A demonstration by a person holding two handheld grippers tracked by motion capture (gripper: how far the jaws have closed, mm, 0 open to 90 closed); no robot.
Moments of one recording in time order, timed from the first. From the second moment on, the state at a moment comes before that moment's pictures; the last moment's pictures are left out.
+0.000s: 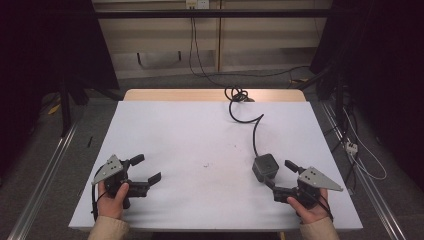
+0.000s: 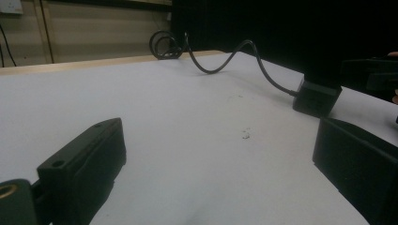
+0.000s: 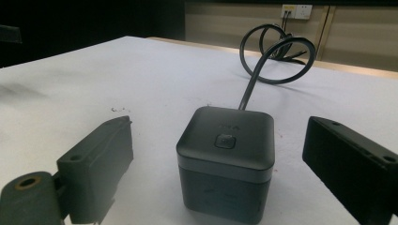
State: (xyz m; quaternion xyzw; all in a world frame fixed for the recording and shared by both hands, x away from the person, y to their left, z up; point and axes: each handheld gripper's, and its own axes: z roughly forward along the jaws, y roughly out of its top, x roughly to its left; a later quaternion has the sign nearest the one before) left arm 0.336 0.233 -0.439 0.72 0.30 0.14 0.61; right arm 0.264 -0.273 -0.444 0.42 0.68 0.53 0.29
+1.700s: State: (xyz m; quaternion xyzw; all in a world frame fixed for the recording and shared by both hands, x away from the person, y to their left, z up) left arm 0.335 0.232 -0.438 0.72 0.30 0.15 0.61; right arm 0.278 -0.278 -0.434 0.44 0.68 0.52 0.27
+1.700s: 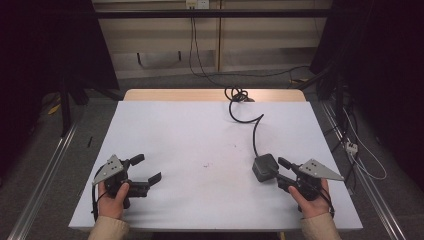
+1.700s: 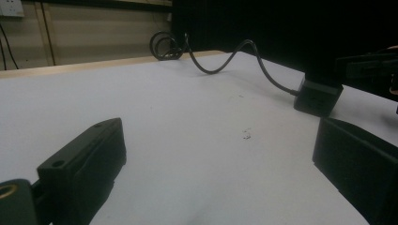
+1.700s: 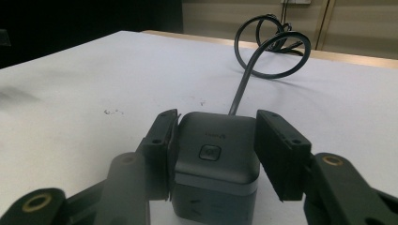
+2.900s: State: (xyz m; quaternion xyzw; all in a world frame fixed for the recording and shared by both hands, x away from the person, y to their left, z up) left arm 0.335 0.232 -0.438 0.72 0.30 0.15 0.61; right arm 0.288 -0.284 -0.426 0.46 0.68 0.52 0.24
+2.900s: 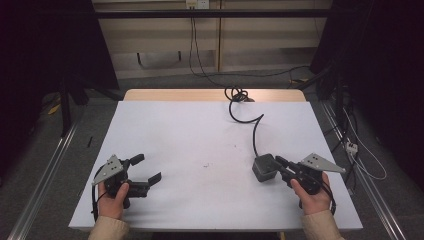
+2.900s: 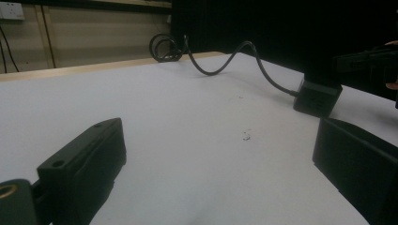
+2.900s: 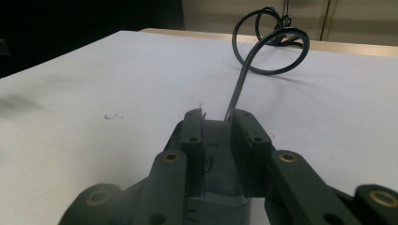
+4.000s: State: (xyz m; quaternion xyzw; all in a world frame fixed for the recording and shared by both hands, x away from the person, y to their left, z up) left arm 0.335 0.232 -0.438 0.72 0.30 0.15 0.61; right arm 0.294 -0.280 -0.425 0.45 0.69 0.52 0.23
